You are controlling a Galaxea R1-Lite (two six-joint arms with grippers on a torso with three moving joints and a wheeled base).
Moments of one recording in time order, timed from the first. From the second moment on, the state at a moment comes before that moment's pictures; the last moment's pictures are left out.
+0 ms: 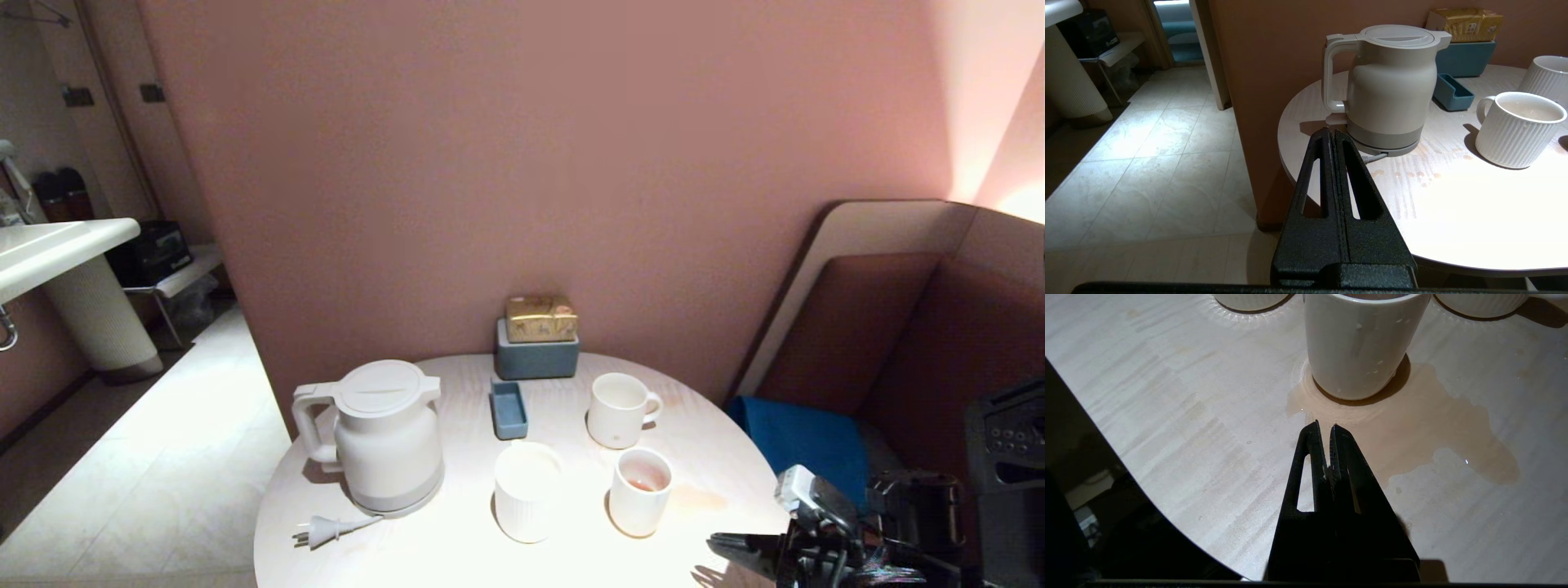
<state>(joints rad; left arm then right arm) 0.00 0.00 0.00 -0.01 0.00 0.01 0.06 2.22 -0.03 -1.52 0.70 -0.40</state>
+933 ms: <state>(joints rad) 0.00 0.00 0.00 -0.01 0.00 0.01 0.17 2.30 -0.11 -1.52 0.64 -0.36</state>
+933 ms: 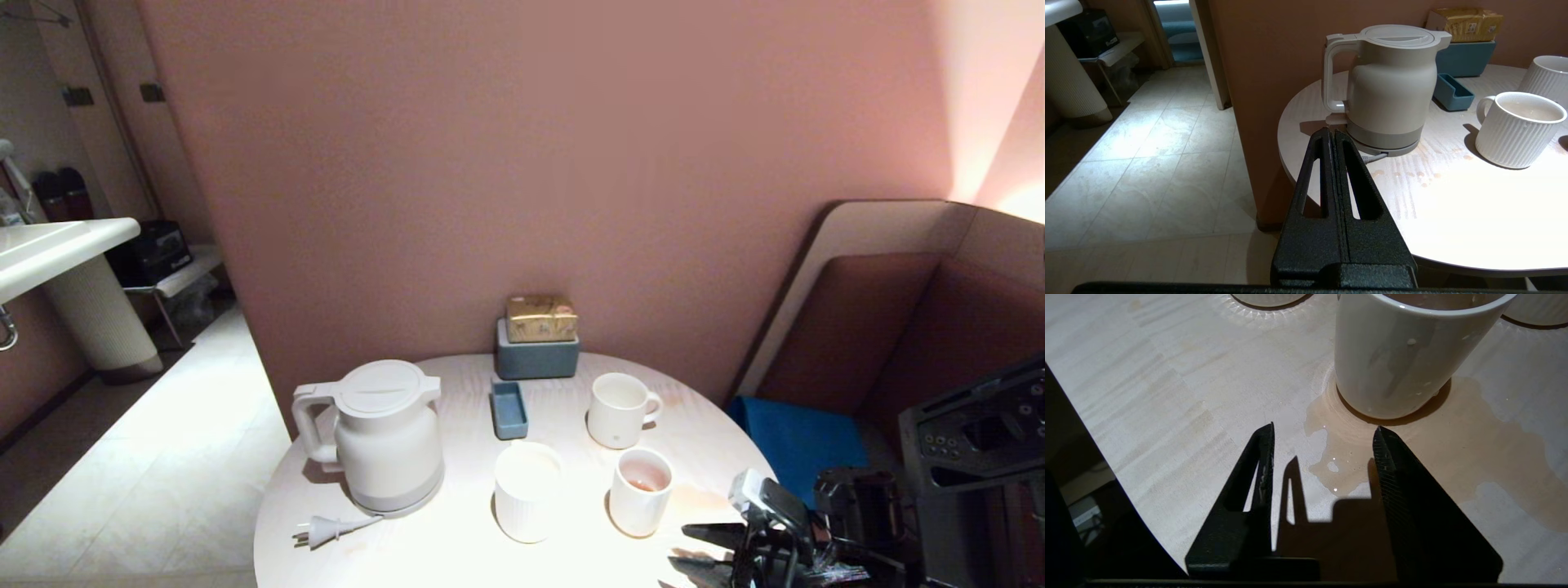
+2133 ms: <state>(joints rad) 0.00 0.00 0.00 -0.01 0.00 0.01 0.25 2.40 -0.35 -1.50 0.49 -0.30</state>
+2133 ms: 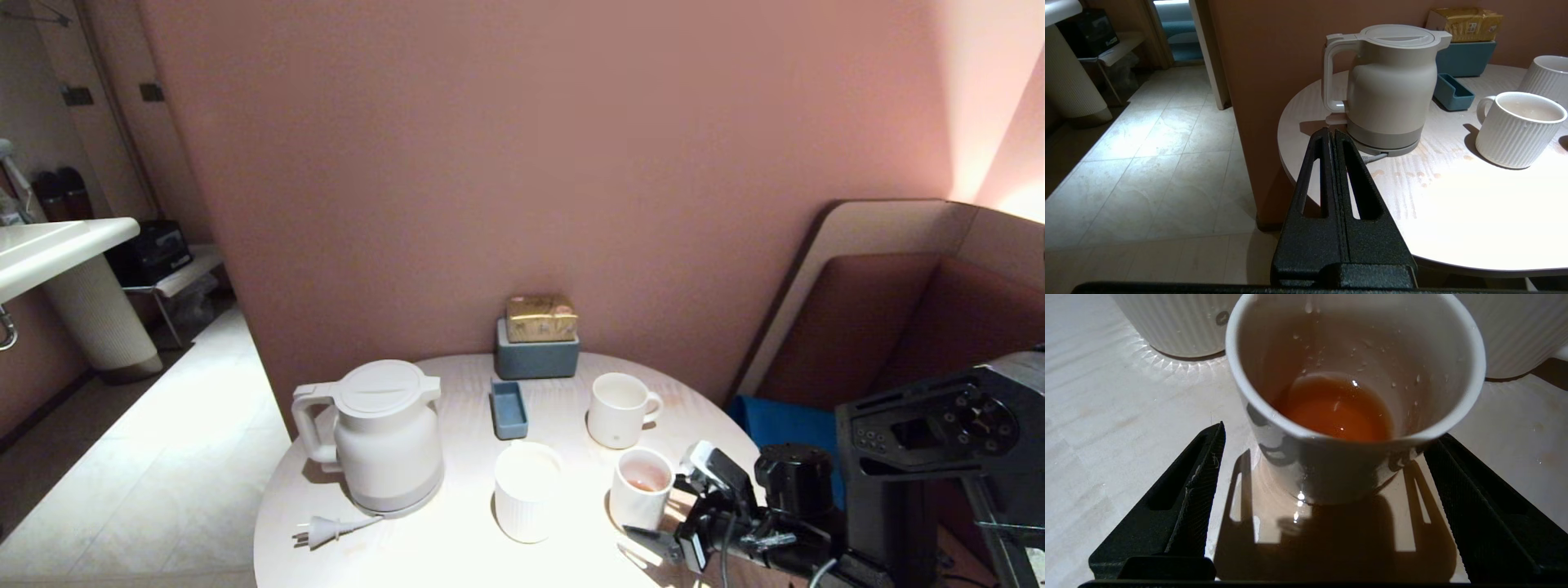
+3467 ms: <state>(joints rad) 0.00 0.00 0.00 -0.01 0.00 0.01 0.31 2.41 -0.48 -1.40 0.45 -0.25</state>
